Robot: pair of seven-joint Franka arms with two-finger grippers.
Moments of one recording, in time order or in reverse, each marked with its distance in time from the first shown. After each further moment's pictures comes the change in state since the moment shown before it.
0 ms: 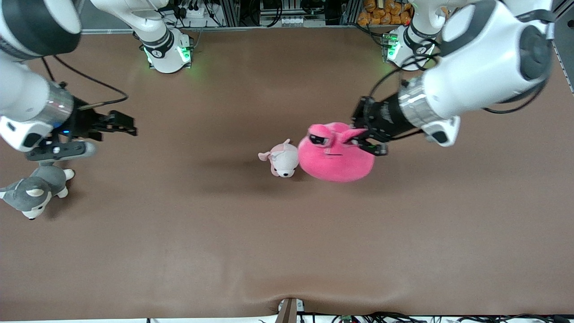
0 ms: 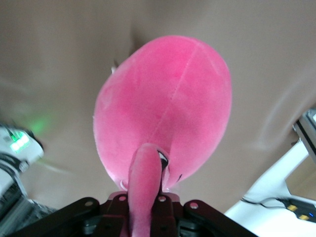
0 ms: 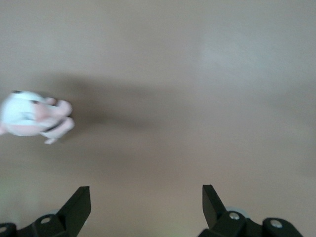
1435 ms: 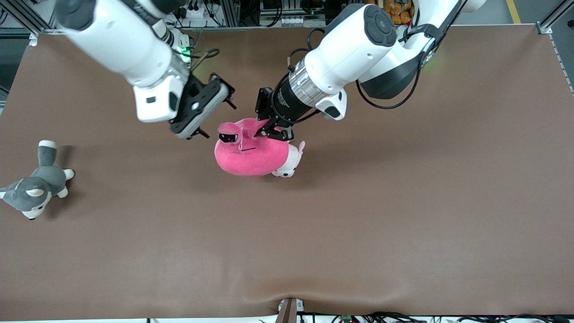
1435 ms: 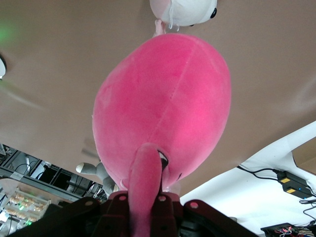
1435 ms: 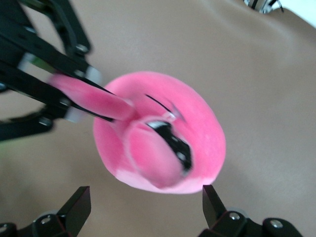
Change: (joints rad) left arm -0.315 0.121 0.039 0.017 0.079 0.389 -0.383; right arm 0.346 0.033 0.002 0.032 0.055 0.233 -0.341
